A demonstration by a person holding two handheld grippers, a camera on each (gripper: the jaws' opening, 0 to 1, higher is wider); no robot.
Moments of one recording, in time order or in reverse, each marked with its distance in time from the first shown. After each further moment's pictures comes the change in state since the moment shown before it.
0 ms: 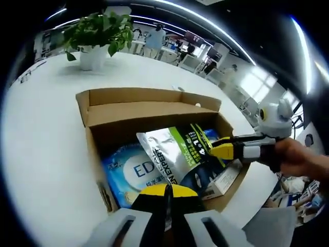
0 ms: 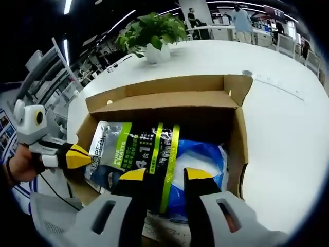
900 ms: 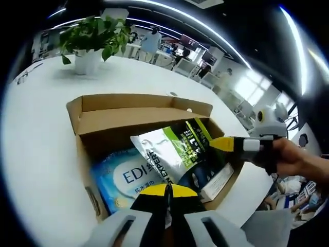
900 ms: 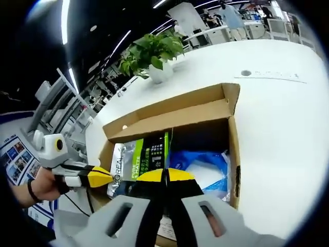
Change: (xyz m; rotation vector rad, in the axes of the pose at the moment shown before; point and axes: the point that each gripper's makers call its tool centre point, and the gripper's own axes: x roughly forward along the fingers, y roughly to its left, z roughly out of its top) left arm -0.001 -0.023 0.009 0.002 -0.030 -0.039; right arm -0.032 0.009 0.028 0.150 -0.166 0.135
